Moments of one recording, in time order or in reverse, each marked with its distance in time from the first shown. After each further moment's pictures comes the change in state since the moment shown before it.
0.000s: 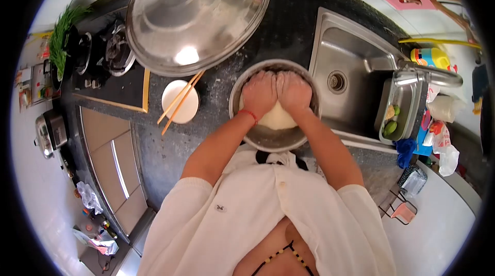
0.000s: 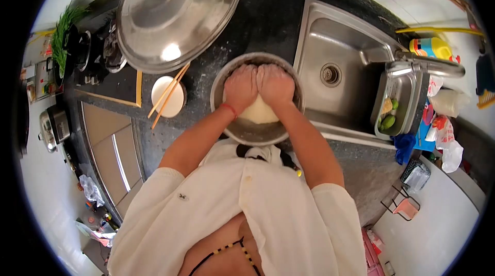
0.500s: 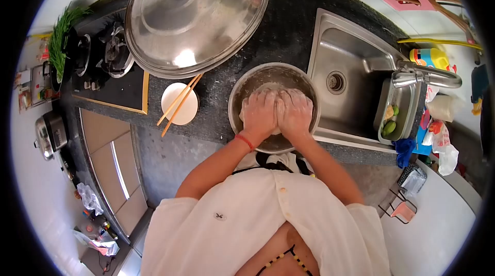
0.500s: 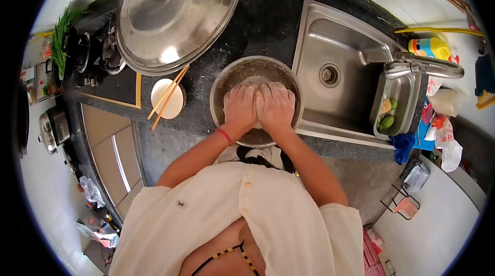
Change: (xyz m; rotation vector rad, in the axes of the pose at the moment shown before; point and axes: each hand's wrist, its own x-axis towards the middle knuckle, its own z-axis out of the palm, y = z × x) left_hand -0.046 0.016 -0.011 0.046 0.032 0.061; right_hand -0.044 -0.021 -0.038 0.086 0.101 -0.021
